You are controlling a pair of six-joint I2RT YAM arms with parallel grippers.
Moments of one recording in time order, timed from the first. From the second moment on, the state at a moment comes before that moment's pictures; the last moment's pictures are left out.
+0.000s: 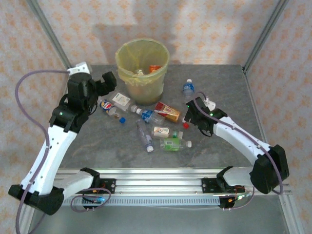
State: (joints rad) left arm -0.28 1.05 1.32 -0.65 -0.32 -0.52; right arm 0.55 1.30 0.98 -0.82 0.36 0.89
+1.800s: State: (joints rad) left arm -0.28 0.96 1.14 -0.71 -0.42 -0.62; right arm 0.18 1.83 1.13 -0.63 0.22 0.75
